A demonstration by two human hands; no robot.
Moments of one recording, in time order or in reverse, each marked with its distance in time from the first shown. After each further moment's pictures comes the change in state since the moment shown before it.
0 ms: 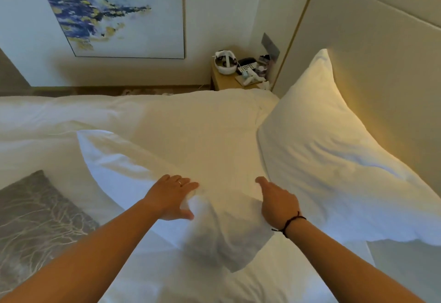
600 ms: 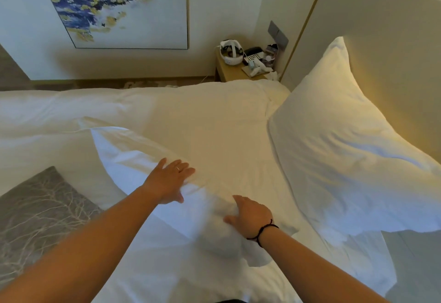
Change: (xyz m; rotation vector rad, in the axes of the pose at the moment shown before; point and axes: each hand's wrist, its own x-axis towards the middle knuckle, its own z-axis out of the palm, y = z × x) left_hand -0.004 -0.079 0.011 0.082 -0.061 -0.031; right_hand 0.000 -0.112 0.068 0.140 -0.333 0.007
